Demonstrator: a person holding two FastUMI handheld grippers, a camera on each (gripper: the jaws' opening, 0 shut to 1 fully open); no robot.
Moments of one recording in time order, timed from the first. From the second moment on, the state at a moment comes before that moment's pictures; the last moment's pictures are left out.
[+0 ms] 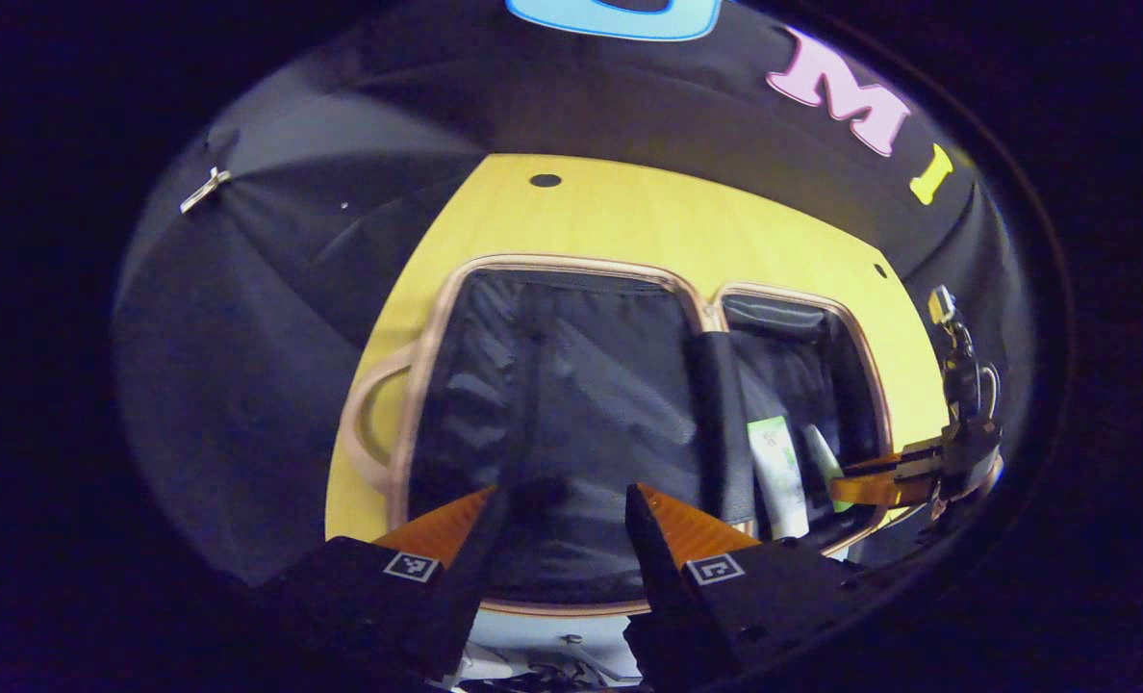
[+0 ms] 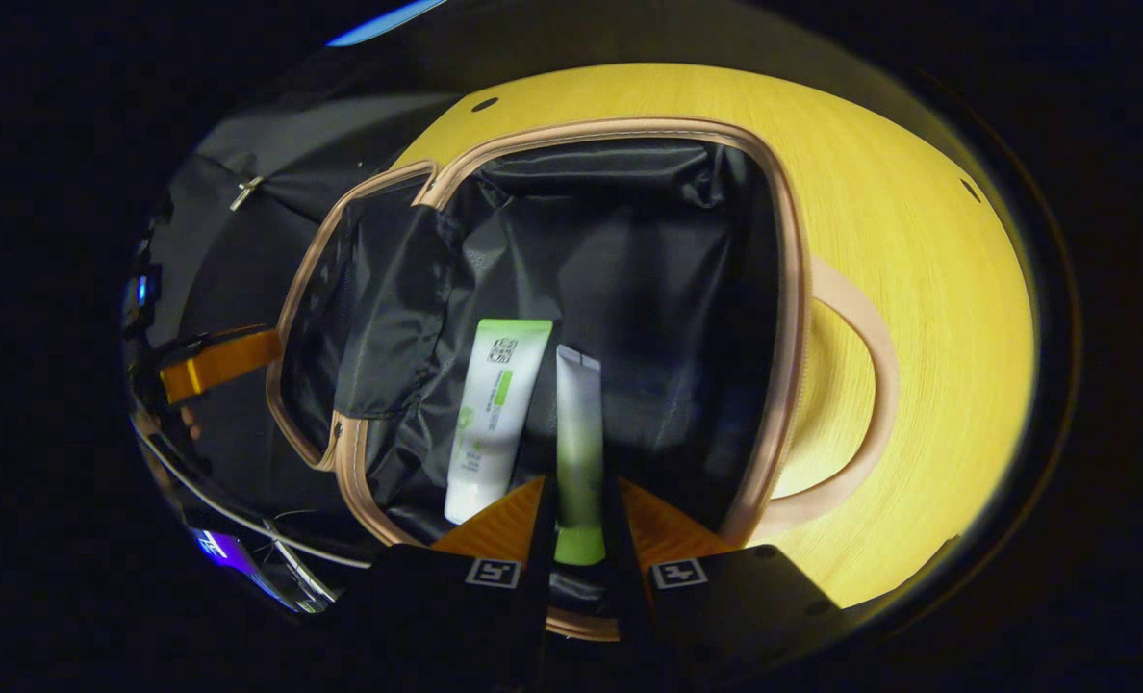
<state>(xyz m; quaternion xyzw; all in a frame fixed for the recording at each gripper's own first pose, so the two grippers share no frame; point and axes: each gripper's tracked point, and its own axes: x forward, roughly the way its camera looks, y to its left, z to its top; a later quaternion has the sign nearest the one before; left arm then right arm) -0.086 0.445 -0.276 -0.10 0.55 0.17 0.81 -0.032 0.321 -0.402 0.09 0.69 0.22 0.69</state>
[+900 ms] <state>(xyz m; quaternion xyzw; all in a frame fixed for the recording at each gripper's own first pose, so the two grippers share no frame) -0.092 0.610 -0.345 -0.25 0.51 0.36 0.74 0.021 0.259 -0.314 0.18 0.57 0.16 0.79</state>
